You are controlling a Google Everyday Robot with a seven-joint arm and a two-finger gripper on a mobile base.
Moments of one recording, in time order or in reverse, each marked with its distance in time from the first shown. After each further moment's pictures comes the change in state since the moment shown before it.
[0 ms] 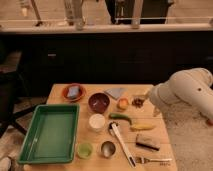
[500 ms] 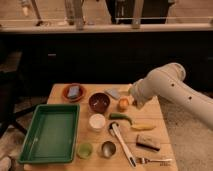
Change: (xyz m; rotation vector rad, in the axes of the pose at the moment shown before) arm -0.014 -0.063 0.036 0.024 0.000 -0.146
